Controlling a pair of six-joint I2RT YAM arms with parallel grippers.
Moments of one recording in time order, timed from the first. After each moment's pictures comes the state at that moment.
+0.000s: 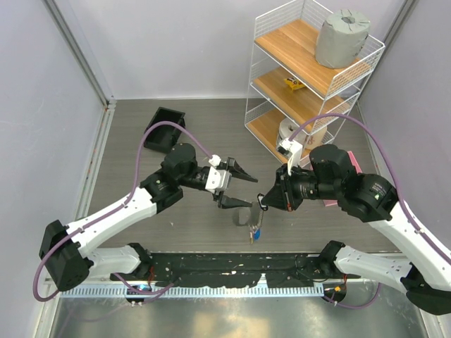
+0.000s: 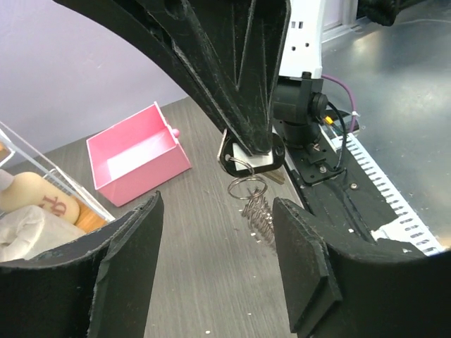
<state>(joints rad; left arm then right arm) -0.82 1.18 0.93 0.17 0.96 0.36 0.81 0.91 1.27 -0.93 -0.34 0.36</state>
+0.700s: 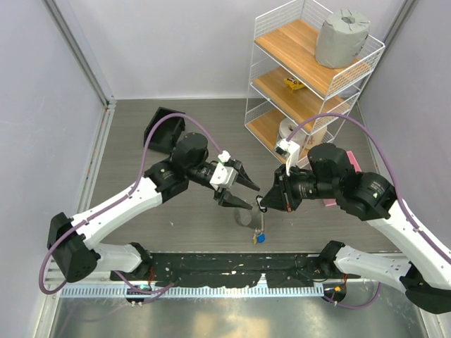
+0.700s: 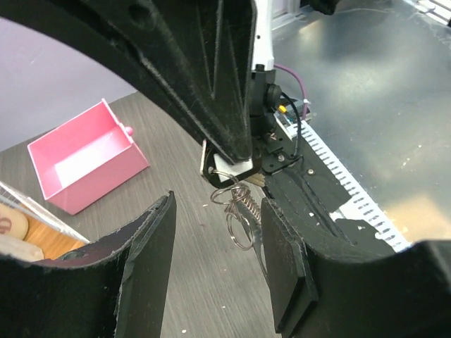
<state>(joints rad) -0.83 1.27 1.08 -0.10 1.09 0.46 0.81 0.92 1.29 -0.94 -0.38 0.35</state>
